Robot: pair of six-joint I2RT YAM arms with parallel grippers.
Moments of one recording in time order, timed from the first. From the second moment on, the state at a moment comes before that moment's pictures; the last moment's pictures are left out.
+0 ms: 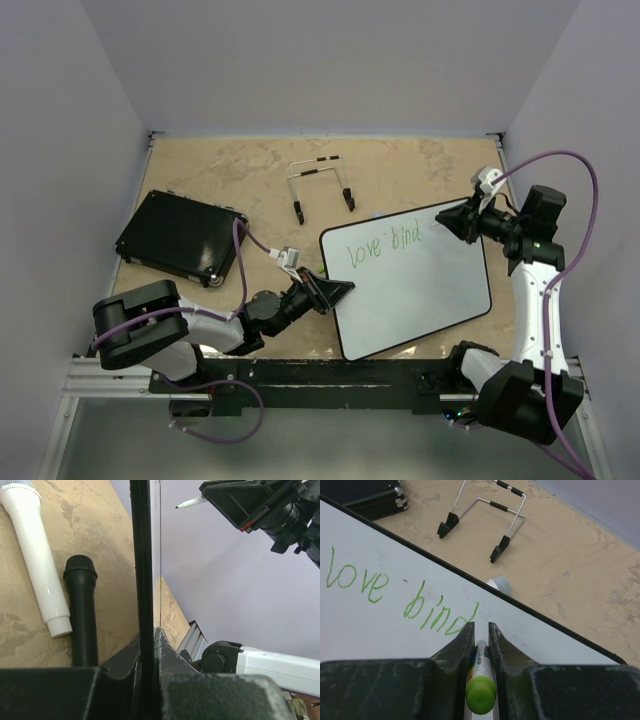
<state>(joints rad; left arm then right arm) -1.15 1.47 0.30 1.26 -0.27 -0.89 -0.32 1.03 0.93 -0.45 -1.09 -0.49</state>
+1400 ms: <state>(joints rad) -1.15 1.47 0.29 1.26 -0.27 -0.89 -0.32 1.06 0.93 -0.50 -1.07 -0.54</state>
